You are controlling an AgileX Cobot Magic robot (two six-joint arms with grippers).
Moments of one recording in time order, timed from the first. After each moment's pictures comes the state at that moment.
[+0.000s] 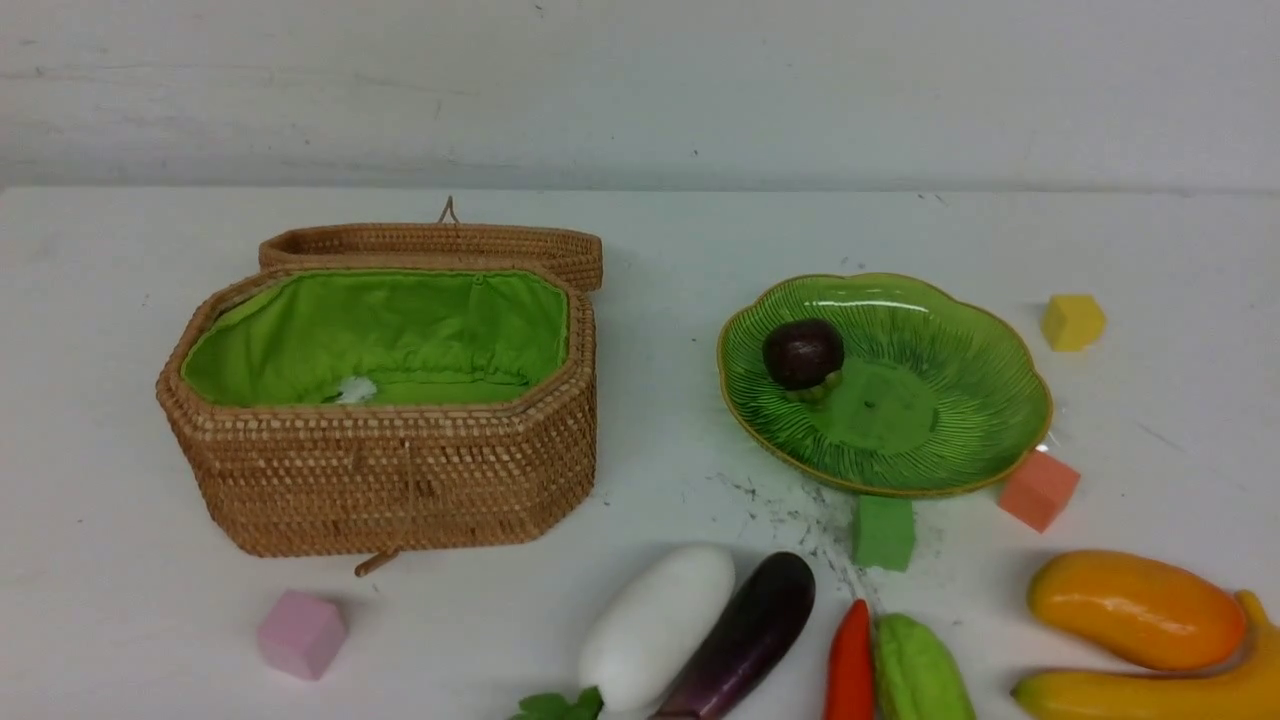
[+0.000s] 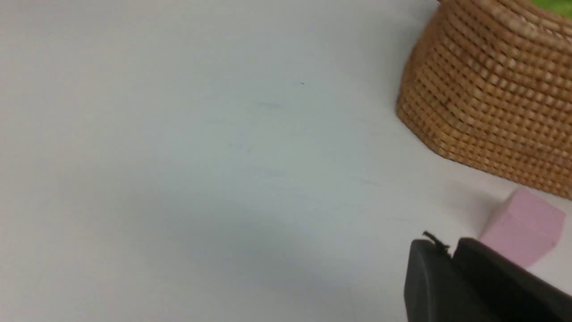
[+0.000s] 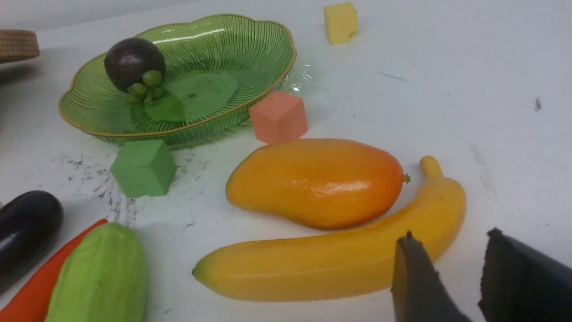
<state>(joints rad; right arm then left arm) -0.03 -0.01 0.02 0.04 0.36 0.11 0.08 -0.01 0.03 0.15 0.39 -0.40</state>
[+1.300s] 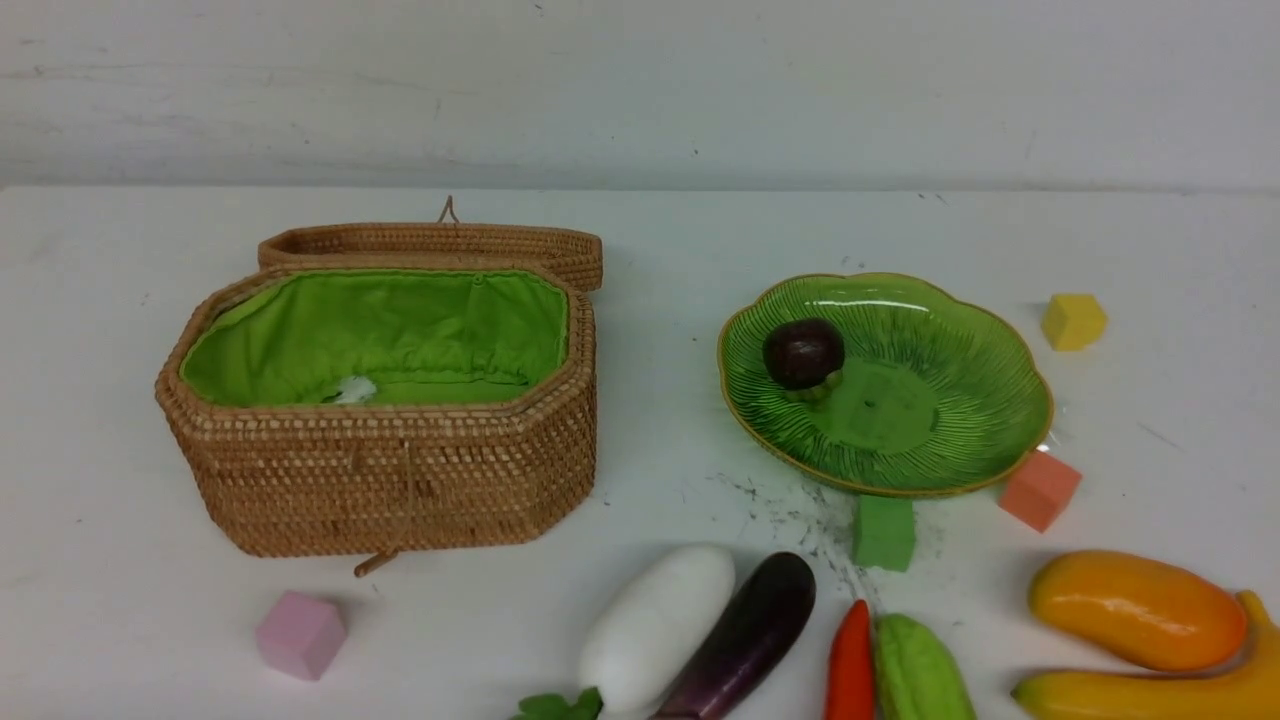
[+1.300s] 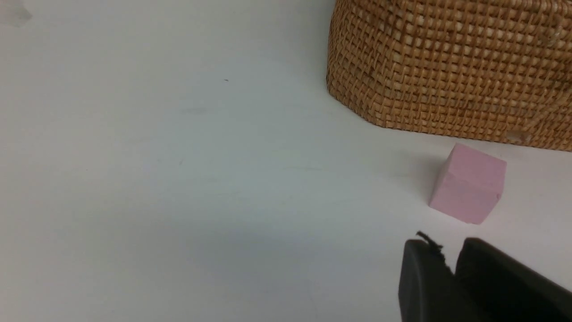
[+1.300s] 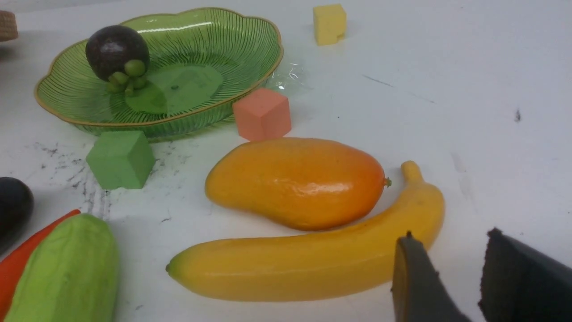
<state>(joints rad) -0.03 -0.01 0.02 -0.03 0.36 0.11 -0.03 -0.01 0.03 0.14 0.40 -0.31</state>
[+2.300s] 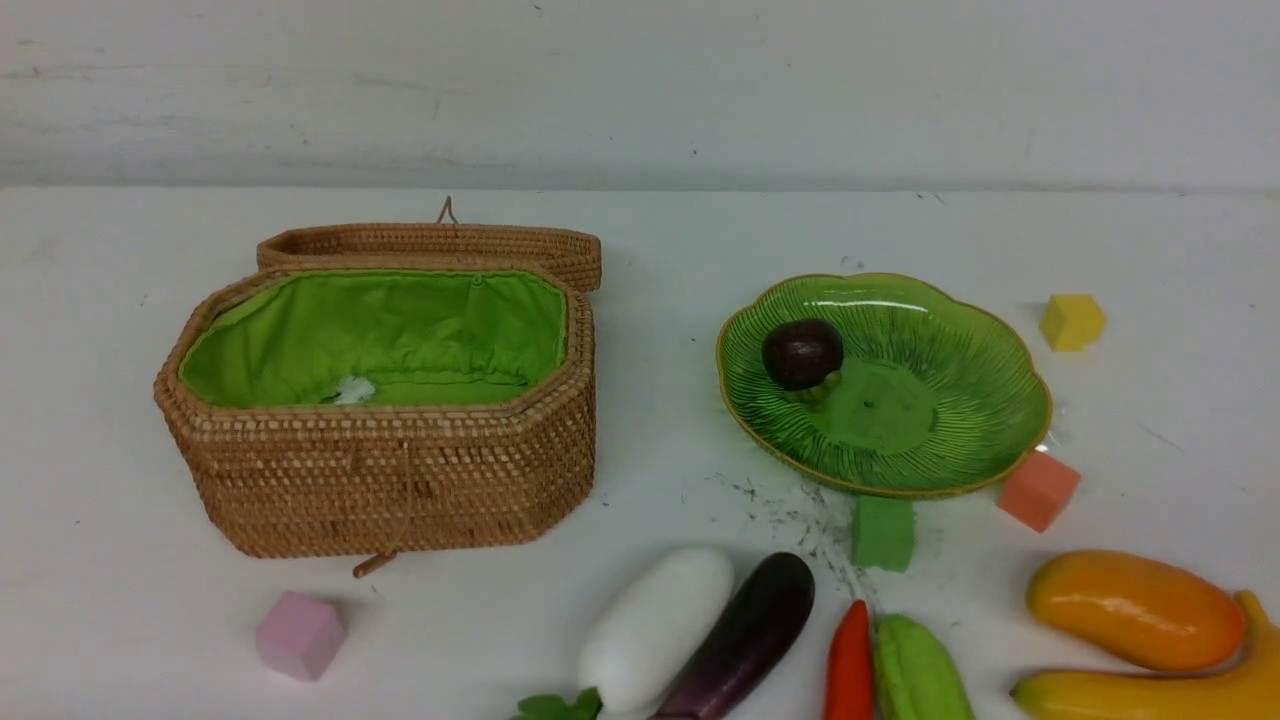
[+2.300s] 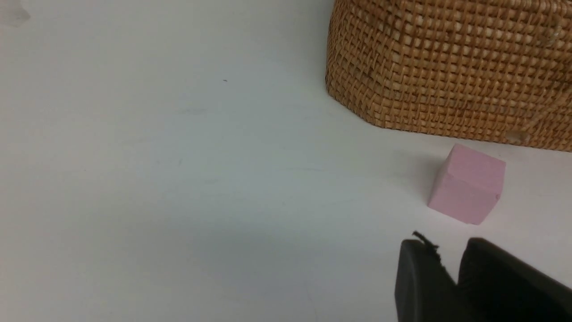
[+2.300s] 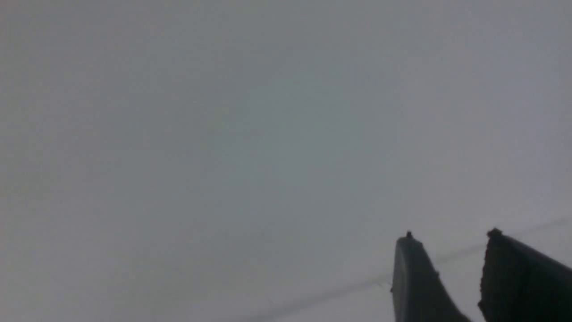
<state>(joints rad) -0.03 0.31 -0.75 0.03 0.37 0.35 -0.03 -0.01 0.03 0.14 0.40 -0.31</state>
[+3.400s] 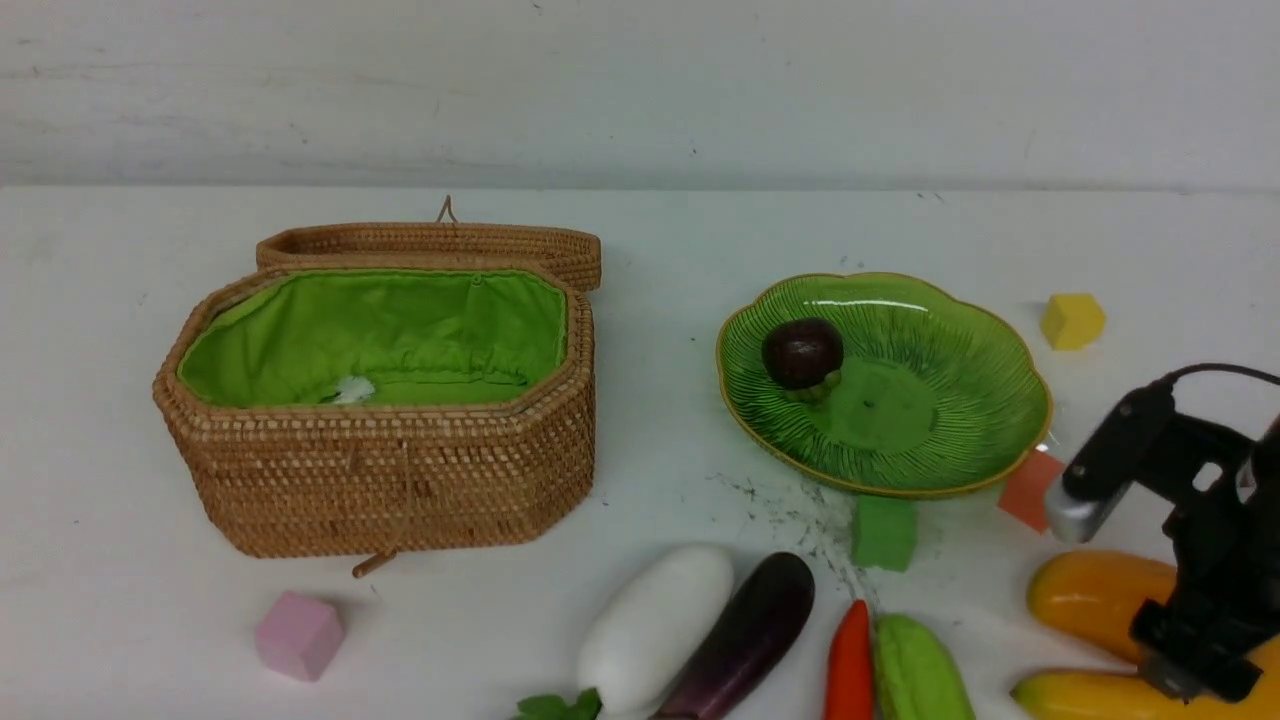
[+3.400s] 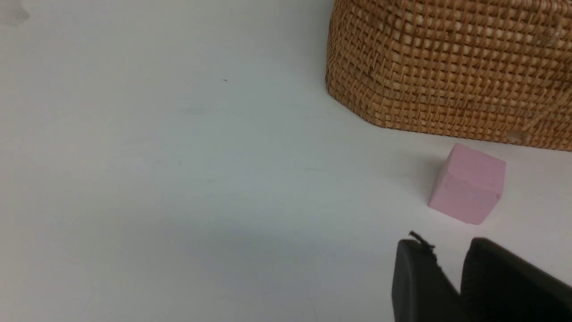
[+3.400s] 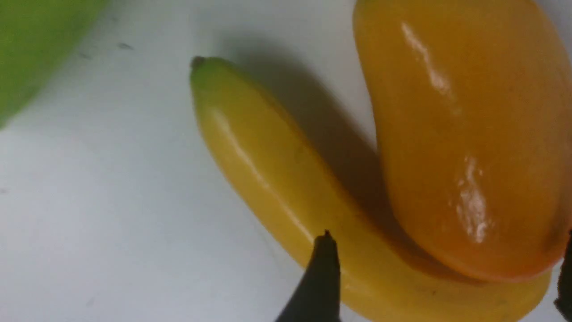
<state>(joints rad) 0.19 1.52 -0.90 -0.15 0.83 -0.52 -0.03 -0.01 0.03 0.14 0.40 -0.31</state>
